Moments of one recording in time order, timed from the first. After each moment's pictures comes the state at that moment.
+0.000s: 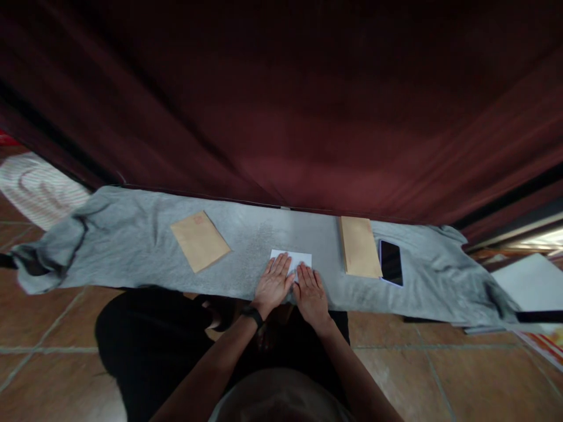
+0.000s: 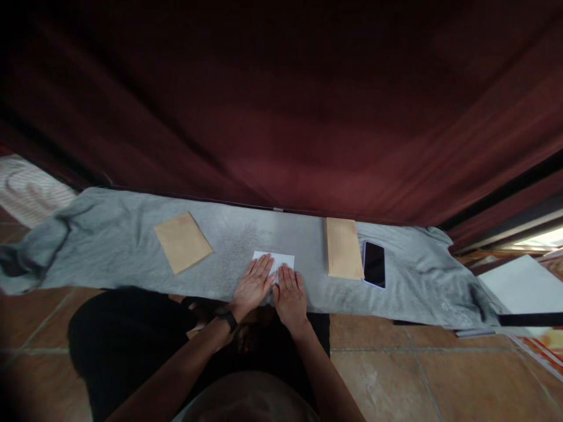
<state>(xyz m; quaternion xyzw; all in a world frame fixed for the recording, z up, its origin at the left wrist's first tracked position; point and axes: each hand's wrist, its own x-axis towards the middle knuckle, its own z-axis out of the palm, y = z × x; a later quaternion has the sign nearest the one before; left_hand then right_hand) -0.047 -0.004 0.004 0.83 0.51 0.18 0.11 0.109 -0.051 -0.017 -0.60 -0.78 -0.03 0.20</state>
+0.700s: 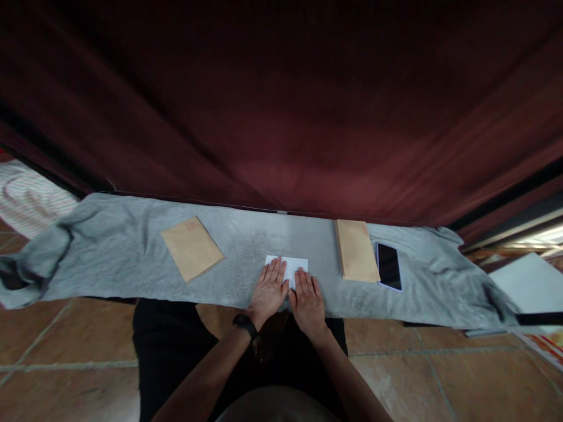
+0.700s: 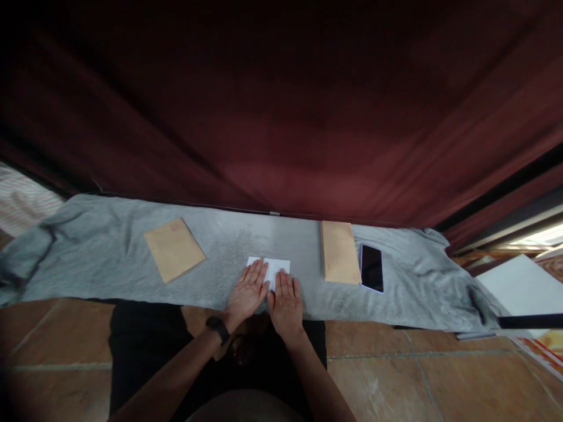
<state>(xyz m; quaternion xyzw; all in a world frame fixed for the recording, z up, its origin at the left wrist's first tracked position) -0.041 -0.003 0.000 0.83 0.53 0.16 0.06 0.107 -0.053 -0.017 -0.62 -0.76 -0.04 0.22</state>
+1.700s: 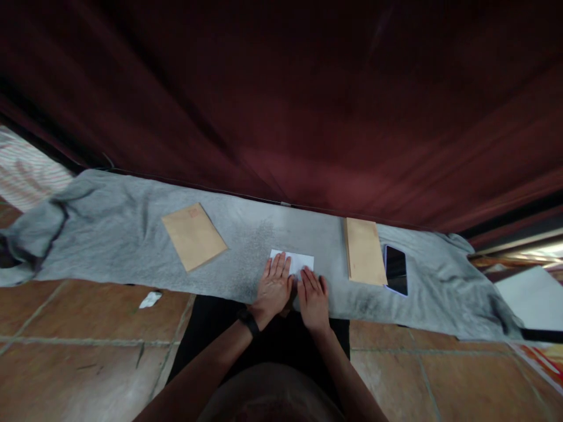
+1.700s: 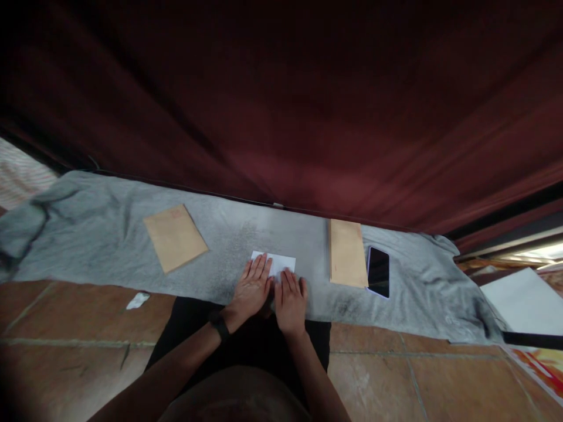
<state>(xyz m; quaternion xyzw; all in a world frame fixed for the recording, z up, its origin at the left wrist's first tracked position) -0.036 -0.002 -0.005 0.82 0.55 0.13 0.01 0.107 -0.043 -0.001 -0.64 -0.73 0.07 0.24</state>
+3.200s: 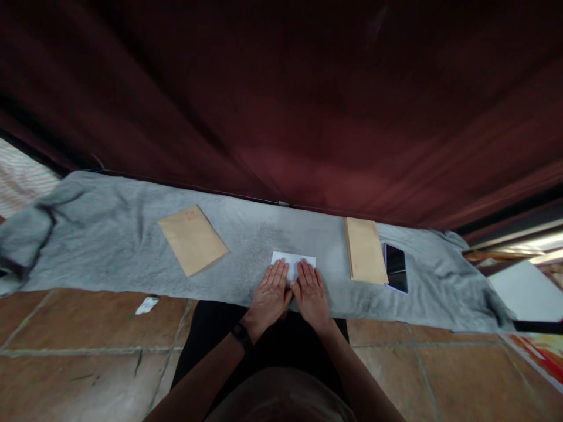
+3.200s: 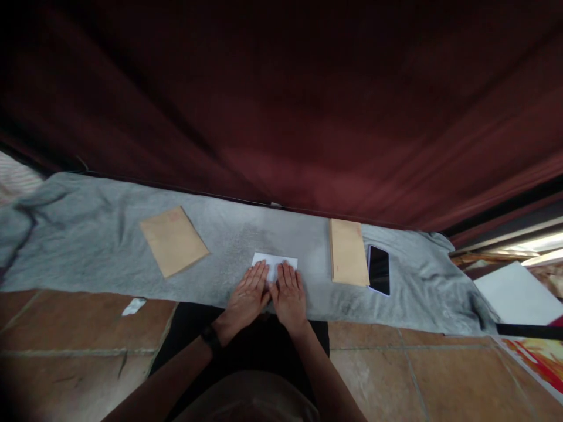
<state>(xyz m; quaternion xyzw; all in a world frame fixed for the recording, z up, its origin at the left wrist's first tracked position) -0.063 -0.019 -0.008 0.85 0.50 0.14 0.01 0.099 -0.030 -0.012 -0.61 -0.78 -0.01 0.16</state>
